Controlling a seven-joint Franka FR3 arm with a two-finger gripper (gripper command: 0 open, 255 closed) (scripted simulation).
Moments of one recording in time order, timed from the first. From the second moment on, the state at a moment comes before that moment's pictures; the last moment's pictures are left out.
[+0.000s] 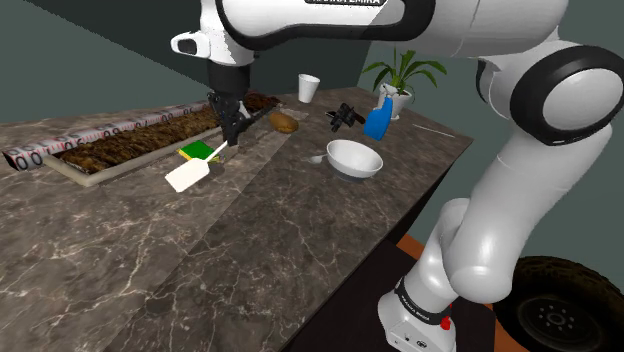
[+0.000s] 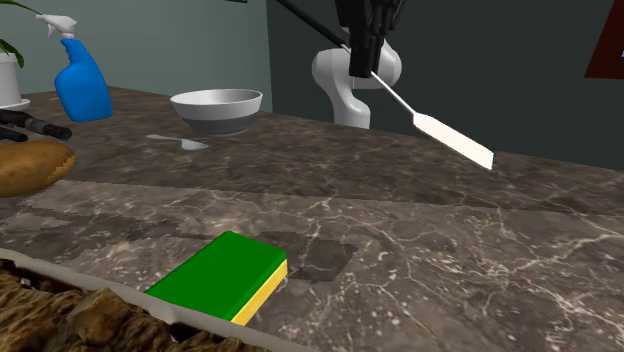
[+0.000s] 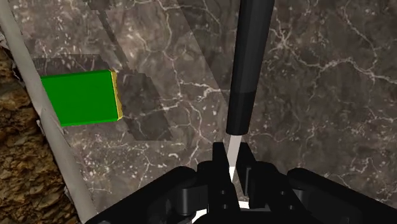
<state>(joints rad) 0.29 0.03 0.12 -1.74 -0.06 1.73 -1.06</state>
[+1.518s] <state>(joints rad) 0.32 -0.94 0.08 -2.54 0.00 1.58 -1.11</state>
